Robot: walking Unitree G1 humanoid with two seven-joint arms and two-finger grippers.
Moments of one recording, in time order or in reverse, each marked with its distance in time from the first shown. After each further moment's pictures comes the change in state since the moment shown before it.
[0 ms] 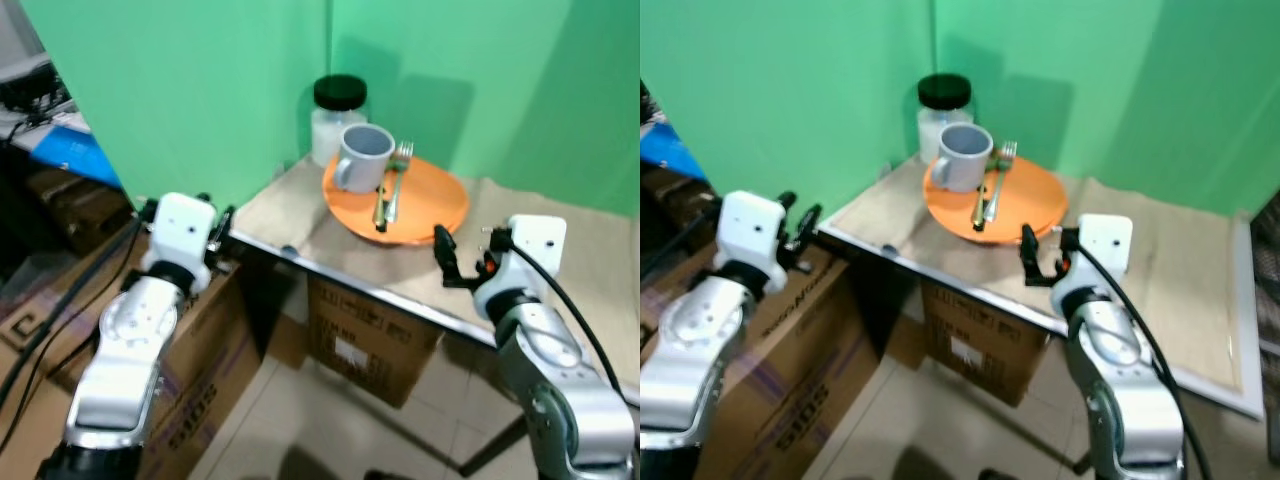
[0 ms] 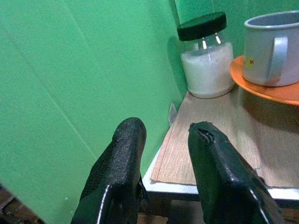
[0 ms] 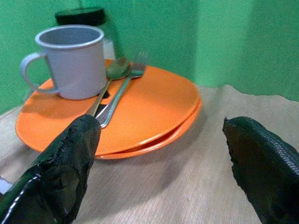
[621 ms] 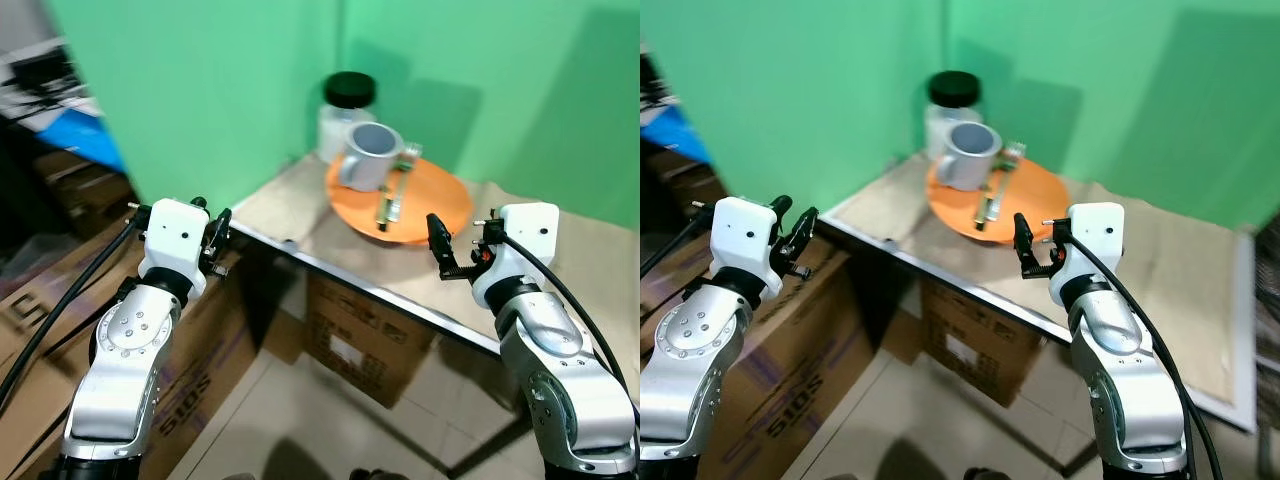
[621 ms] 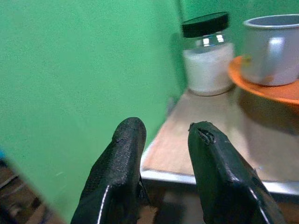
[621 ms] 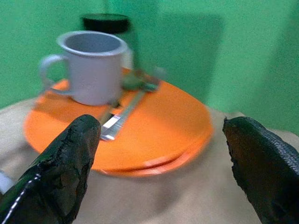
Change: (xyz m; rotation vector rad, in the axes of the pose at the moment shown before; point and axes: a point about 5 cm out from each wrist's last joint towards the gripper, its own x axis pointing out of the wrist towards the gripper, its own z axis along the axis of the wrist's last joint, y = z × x) left arm -0.008 -0.005 0.002 -0.019 -0.019 0.000; right arm 0.009 -0.001 0.007 -0.085 -0.042 0.058
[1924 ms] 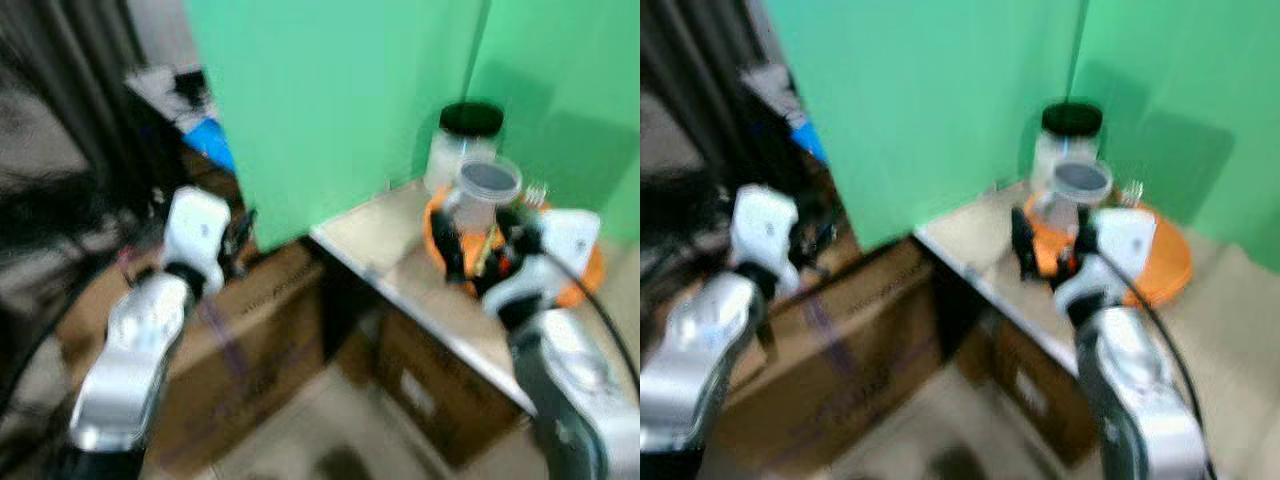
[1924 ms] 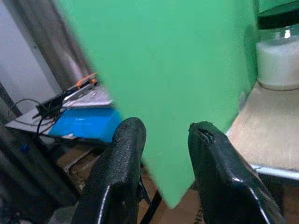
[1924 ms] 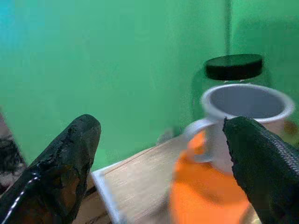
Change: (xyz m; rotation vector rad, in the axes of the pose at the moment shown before) left arm 0.008 -0.008 0.008 0.009 -0.033 -0.104; right arm -0.026 0.012 0.015 0.162 -0.125 0.122
